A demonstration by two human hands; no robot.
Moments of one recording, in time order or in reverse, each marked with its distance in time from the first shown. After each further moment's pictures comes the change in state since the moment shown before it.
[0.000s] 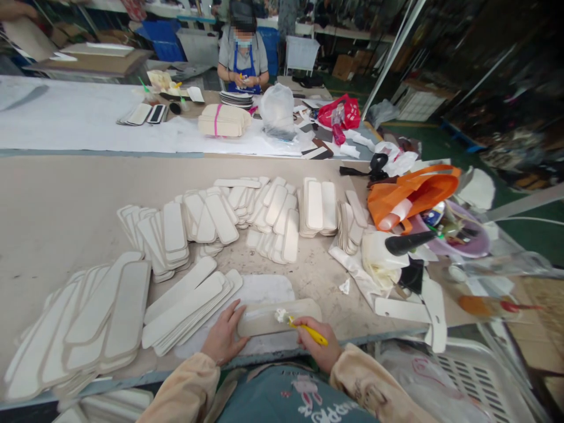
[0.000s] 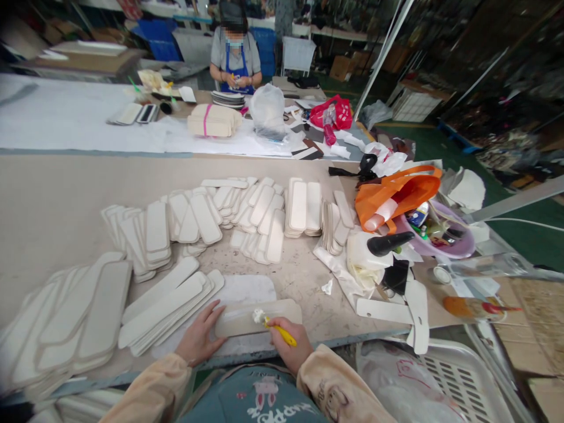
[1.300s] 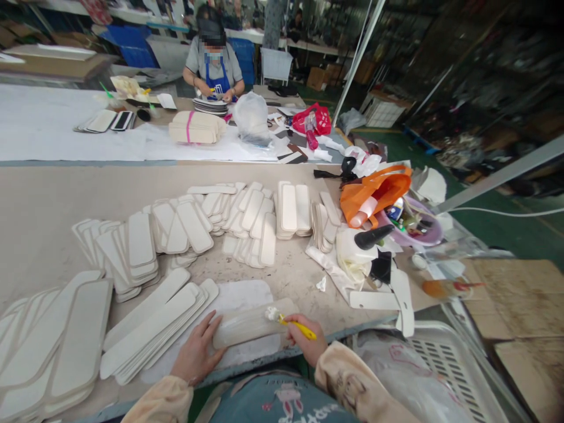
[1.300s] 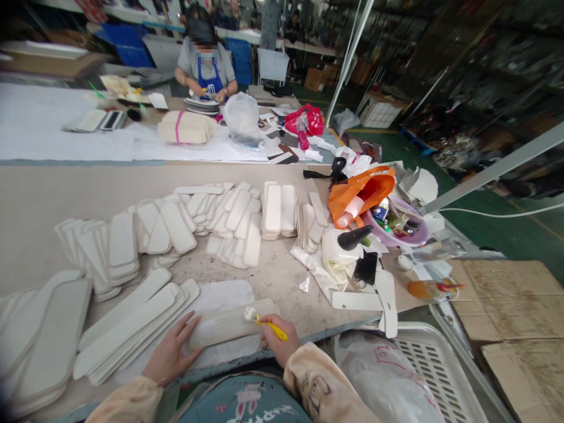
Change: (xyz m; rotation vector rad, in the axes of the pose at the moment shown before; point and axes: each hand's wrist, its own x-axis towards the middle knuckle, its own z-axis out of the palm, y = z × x) left_hand -0.003 -0.008 0.009 0.103 0.074 0.062; right_hand -0.004 0.030 -0.018 0.156 0.173 0.123
